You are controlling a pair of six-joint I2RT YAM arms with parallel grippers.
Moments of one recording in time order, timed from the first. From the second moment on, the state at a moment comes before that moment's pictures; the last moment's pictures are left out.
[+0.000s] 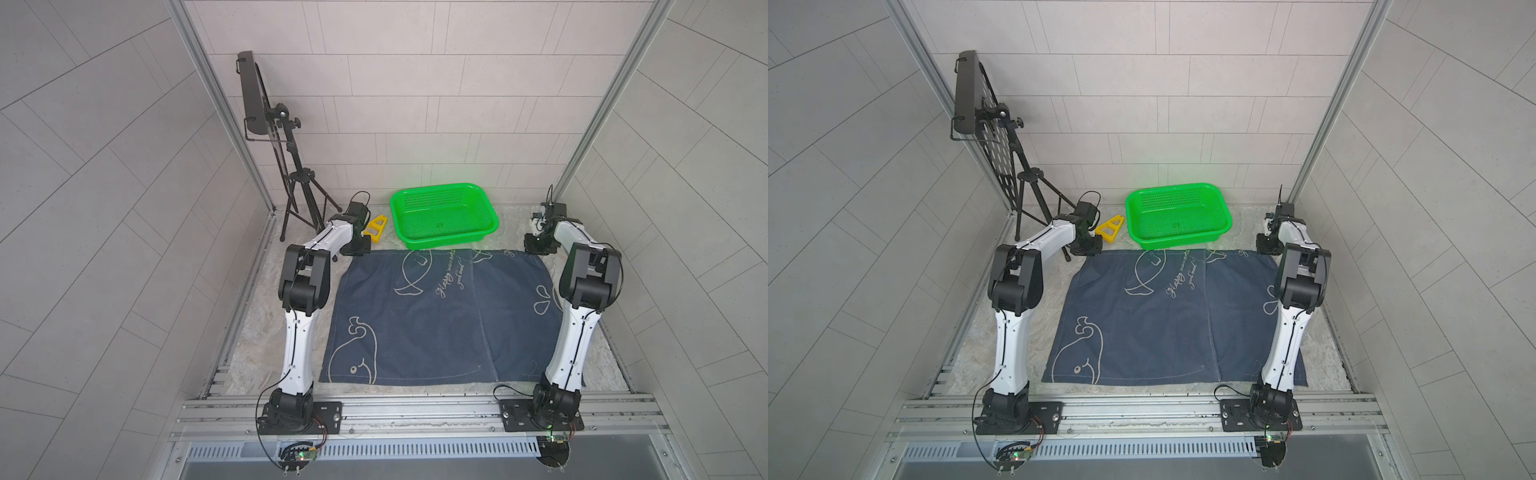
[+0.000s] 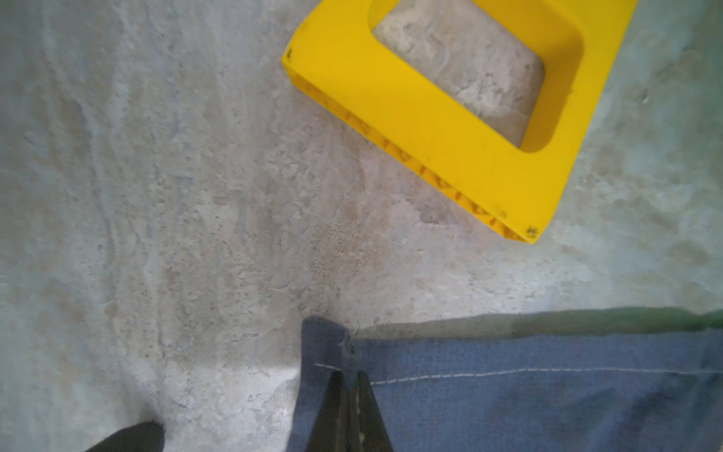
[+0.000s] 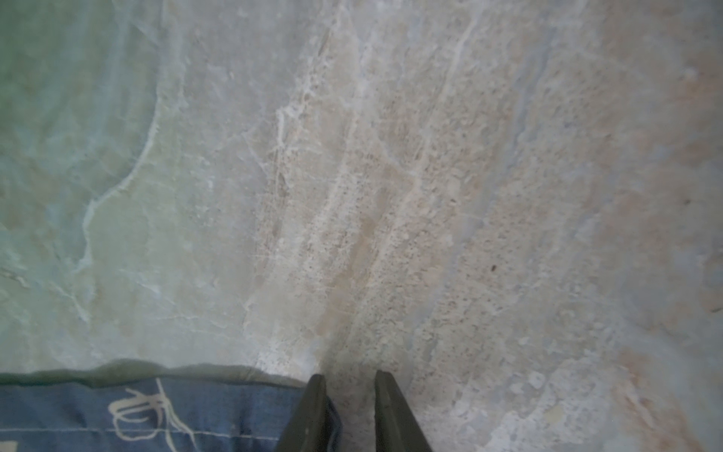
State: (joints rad) left arm -0.22 2.29 1.85 -0.78 -0.05 -0.21; right arm -0.33 2.29 1.84 -0.71 -0.11 -0.17
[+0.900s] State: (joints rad) left arm -0.24 1.79 1.56 -0.78 -0.14 -0.17; right arm -0.43 1.59 1.11 -0.18 -0.31 -0.08
